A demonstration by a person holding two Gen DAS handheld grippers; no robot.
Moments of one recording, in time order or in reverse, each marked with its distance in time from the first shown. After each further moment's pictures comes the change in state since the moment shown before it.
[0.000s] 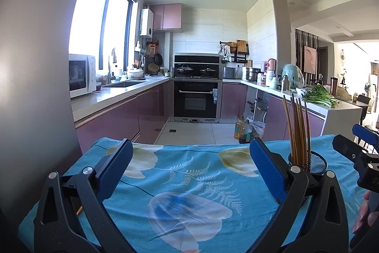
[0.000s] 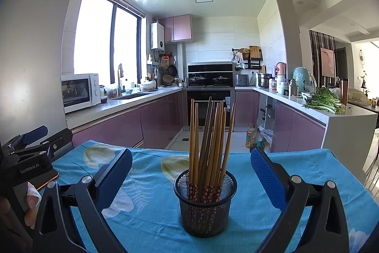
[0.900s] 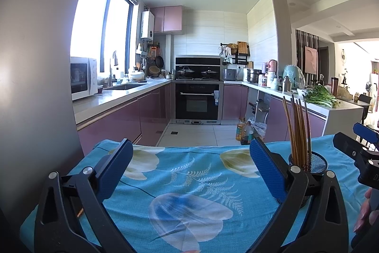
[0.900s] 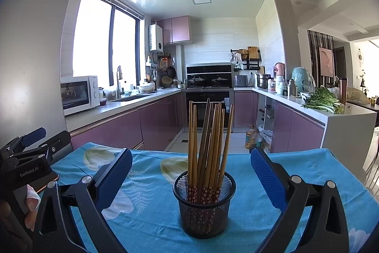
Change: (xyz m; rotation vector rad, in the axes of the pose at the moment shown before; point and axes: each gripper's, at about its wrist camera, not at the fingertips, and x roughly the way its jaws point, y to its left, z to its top) left arm -0.001 0.003 0.000 0.000 -0.007 0.005; right arm -0.003 0.003 0.001 0.008 -0.006 -0.008
